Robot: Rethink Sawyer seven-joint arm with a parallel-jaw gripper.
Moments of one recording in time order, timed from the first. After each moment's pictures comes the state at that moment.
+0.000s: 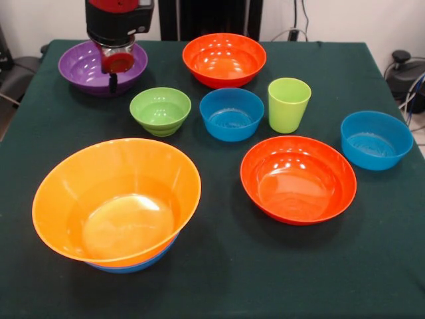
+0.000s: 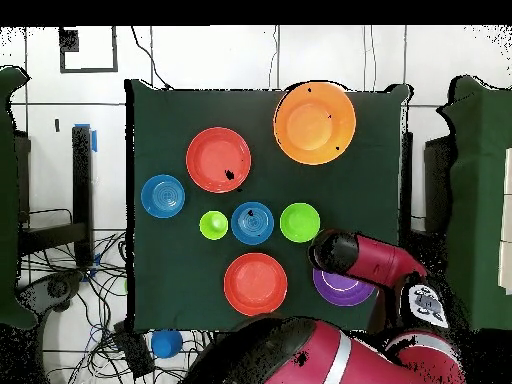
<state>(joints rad) -0.42 -0.43 -0.22 1.66 -0.21 0.38 2.58</state>
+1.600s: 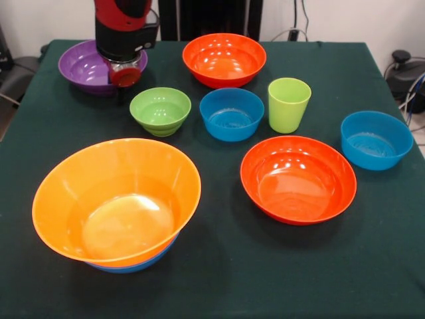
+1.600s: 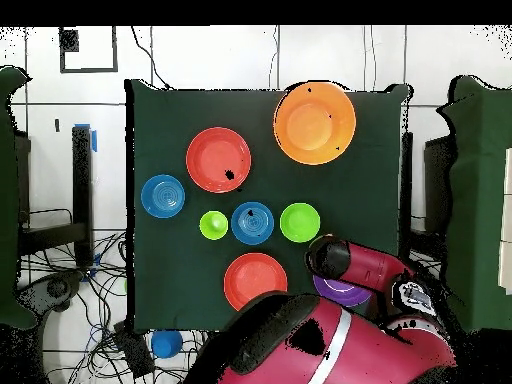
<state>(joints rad) -0.43 -0.33 -0.22 1.67 -0.22 0.26 2.58</state>
